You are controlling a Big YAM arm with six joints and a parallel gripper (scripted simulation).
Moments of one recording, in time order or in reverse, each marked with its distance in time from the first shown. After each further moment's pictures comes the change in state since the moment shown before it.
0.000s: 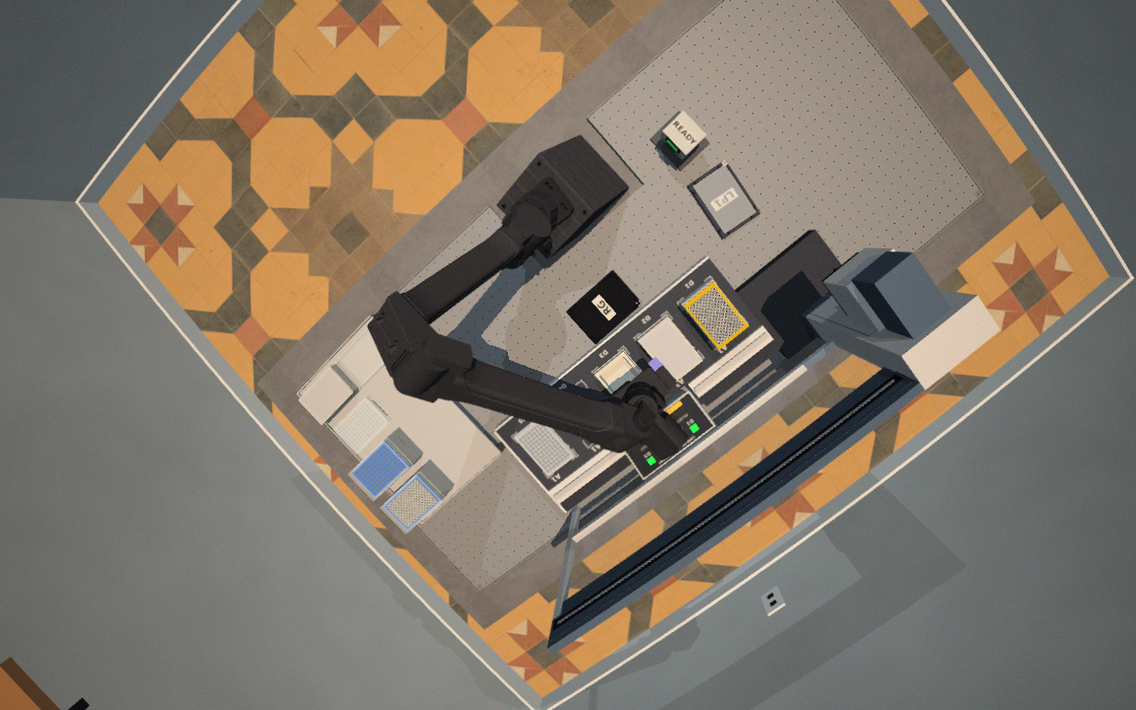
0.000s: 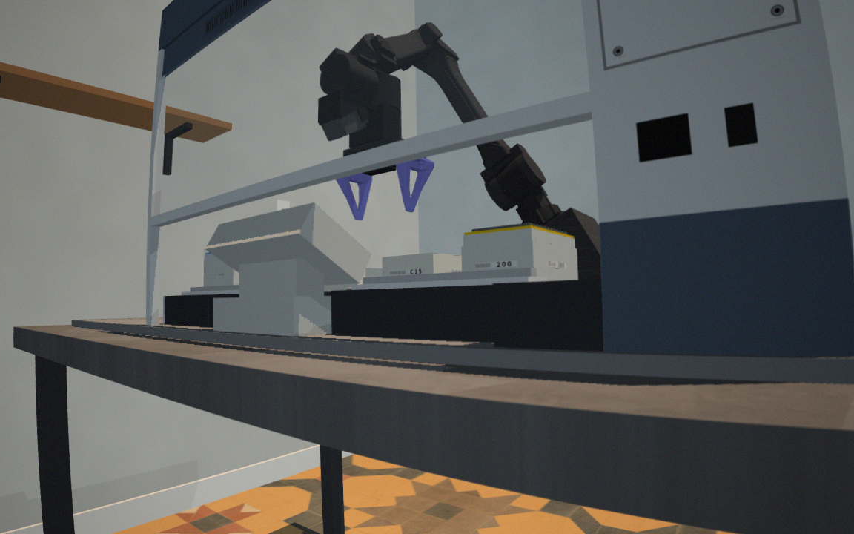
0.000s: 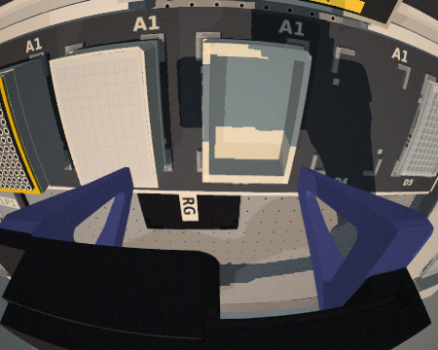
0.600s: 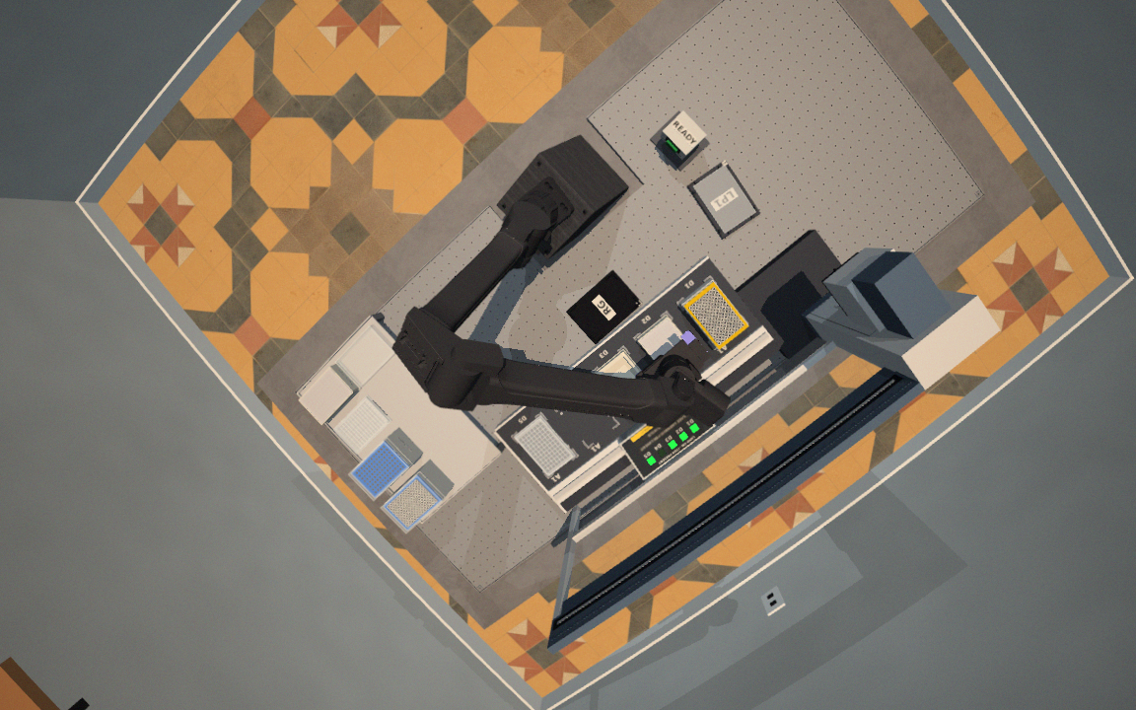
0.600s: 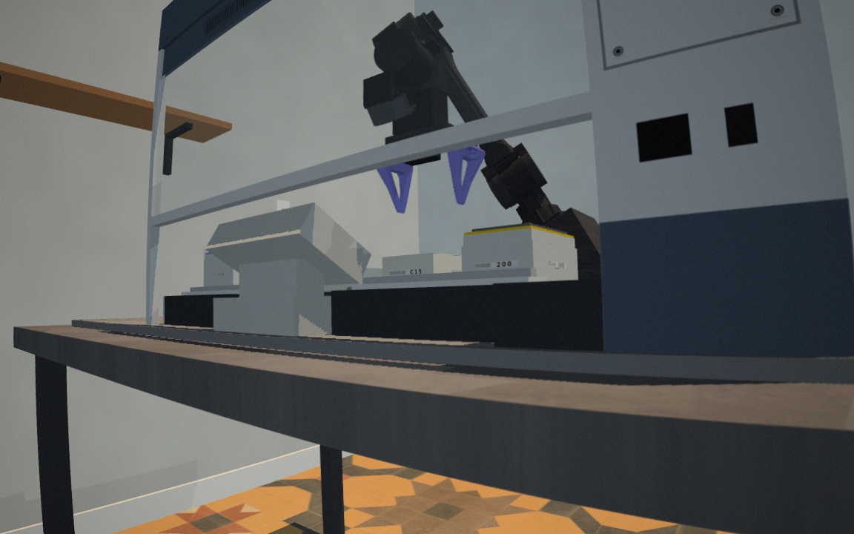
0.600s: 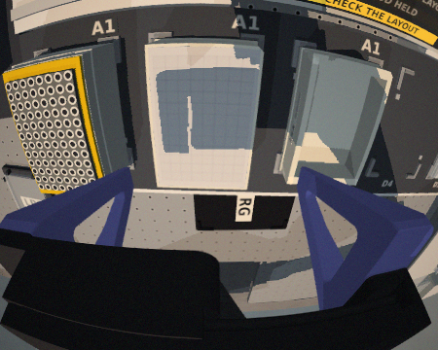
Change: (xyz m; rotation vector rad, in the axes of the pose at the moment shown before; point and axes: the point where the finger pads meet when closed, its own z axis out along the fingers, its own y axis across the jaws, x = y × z) arm -0.002 0.083 0.000 0.002 0.002 -0.013
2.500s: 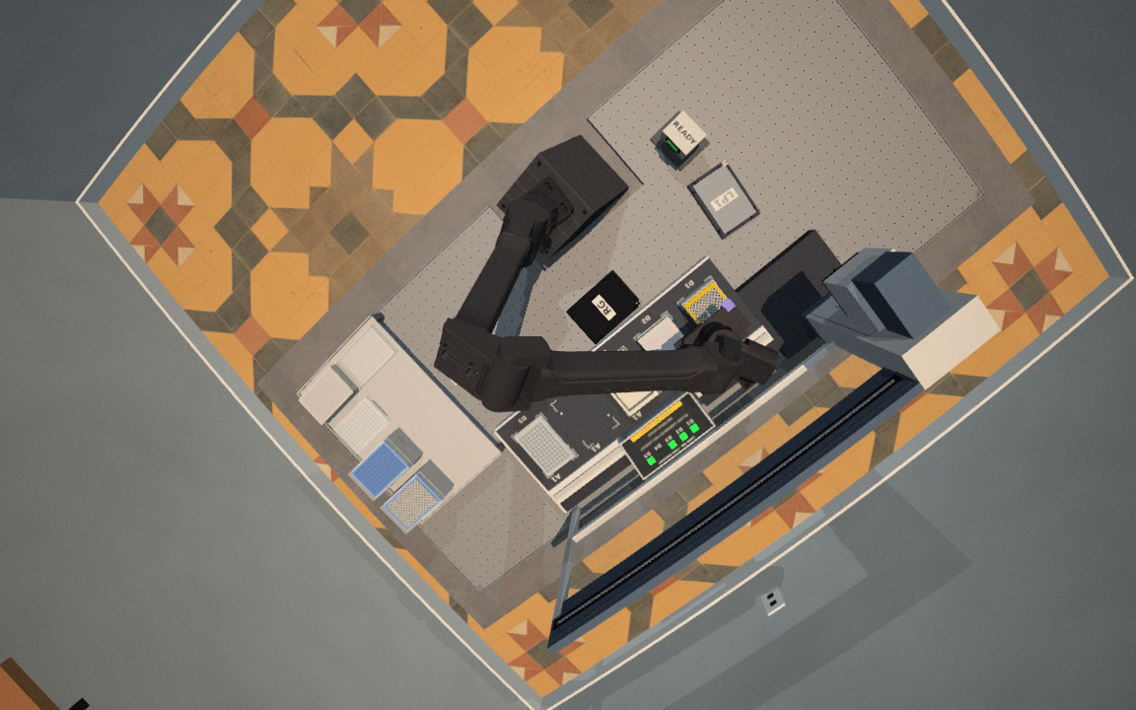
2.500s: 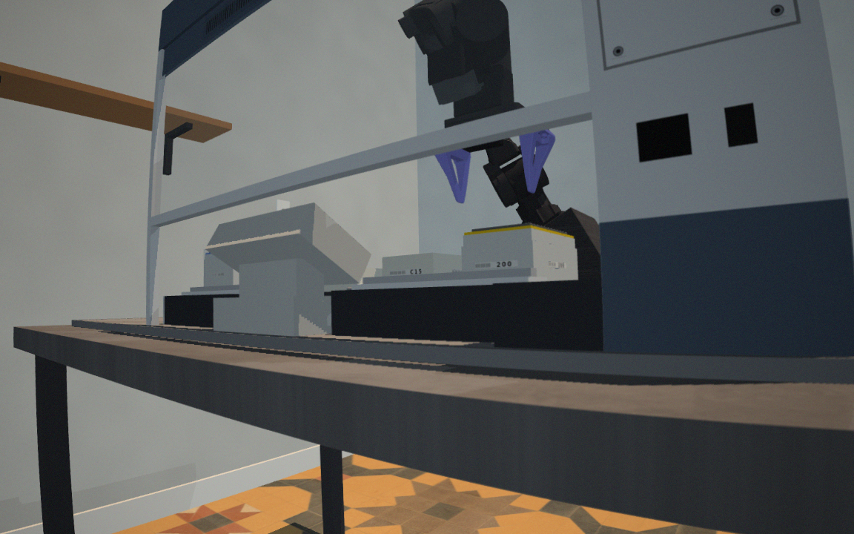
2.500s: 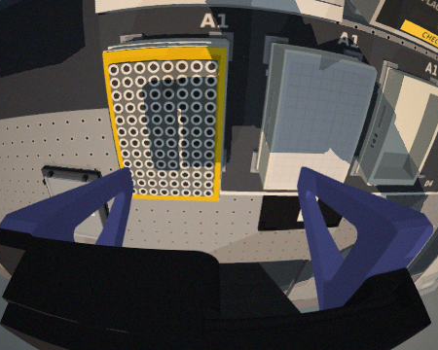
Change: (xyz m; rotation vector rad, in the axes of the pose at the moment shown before) arm -0.003 0.098 -0.001 0.000 -0.005 0.004
